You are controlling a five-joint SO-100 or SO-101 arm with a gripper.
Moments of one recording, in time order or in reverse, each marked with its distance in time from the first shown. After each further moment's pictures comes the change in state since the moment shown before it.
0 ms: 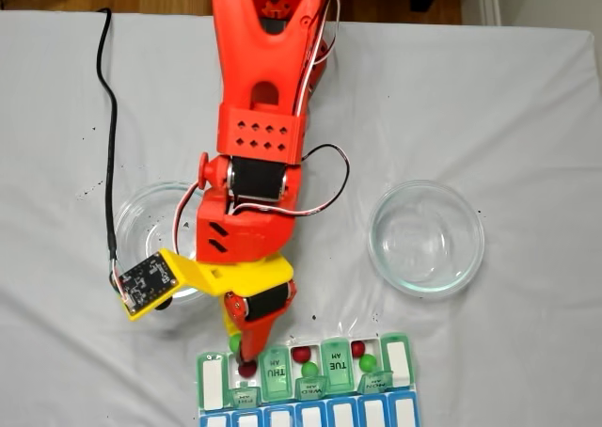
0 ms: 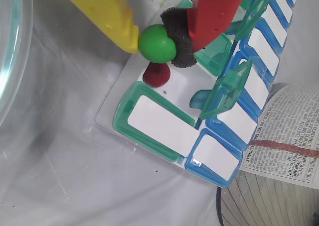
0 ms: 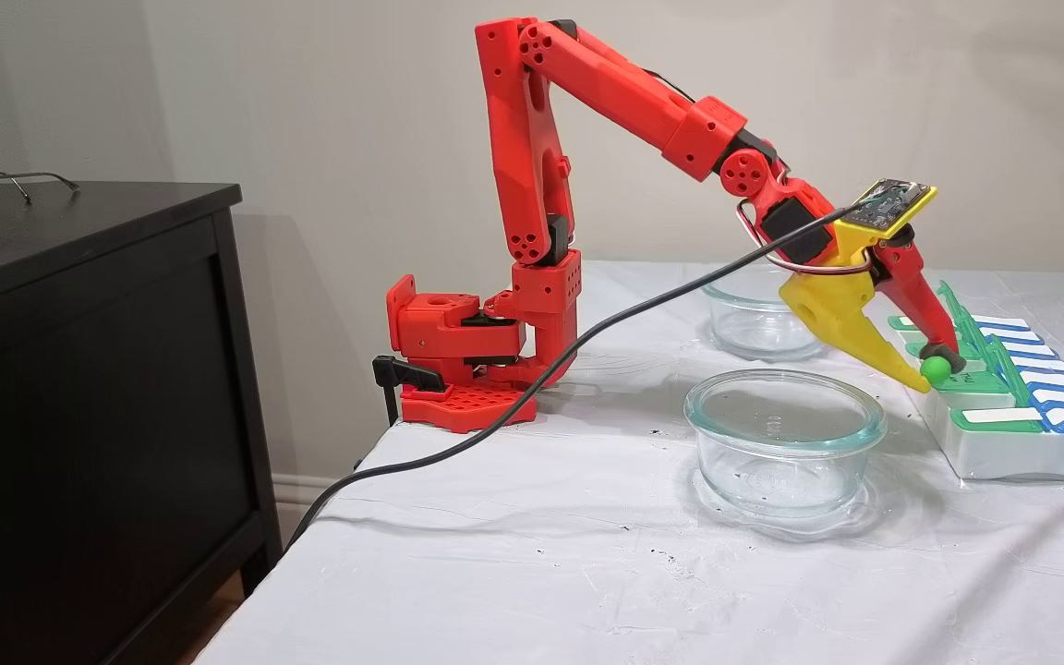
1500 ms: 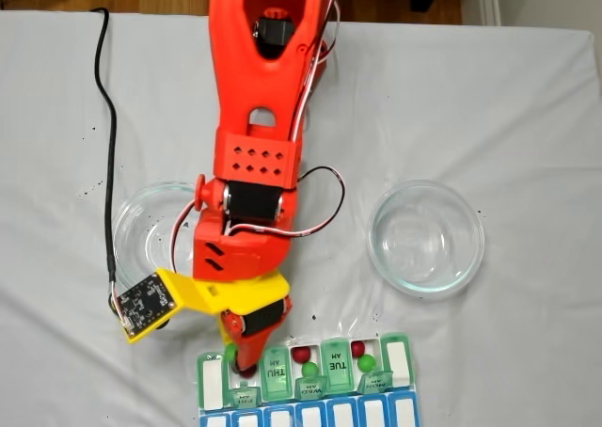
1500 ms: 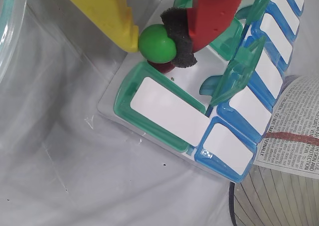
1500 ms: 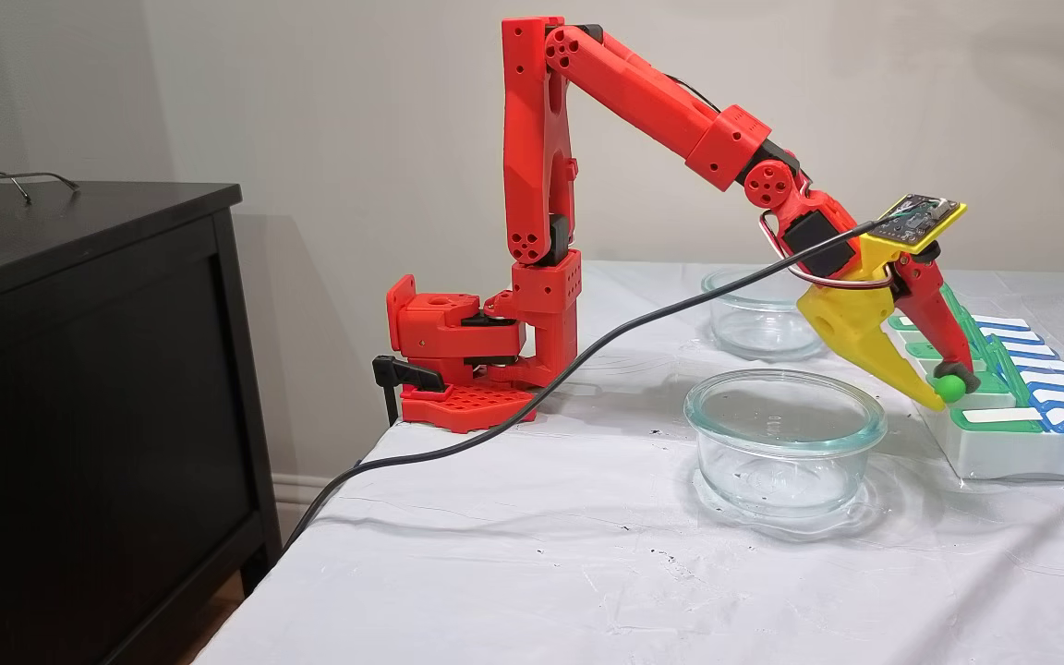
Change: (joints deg) arm 0.7 -7.5 -6.0 0.9 -1.3
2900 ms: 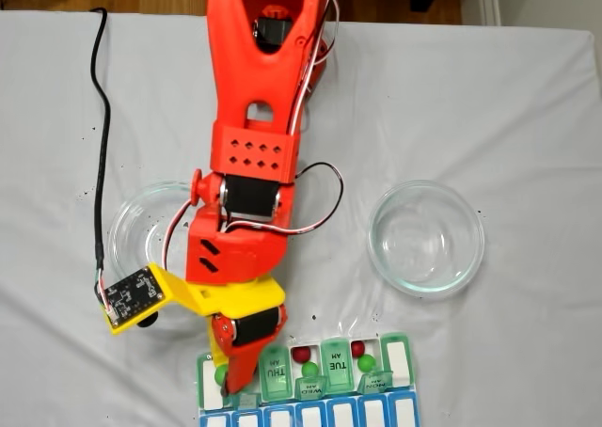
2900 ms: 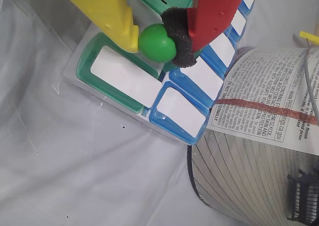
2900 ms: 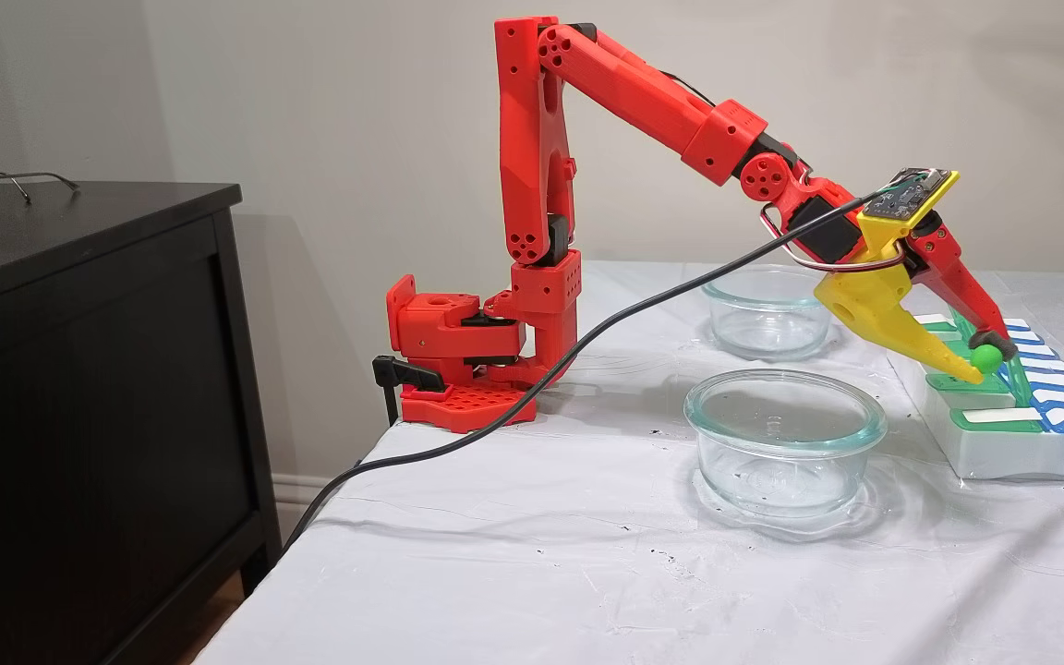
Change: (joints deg) arm -0.6 2.3 0.0 -5.5 2.3
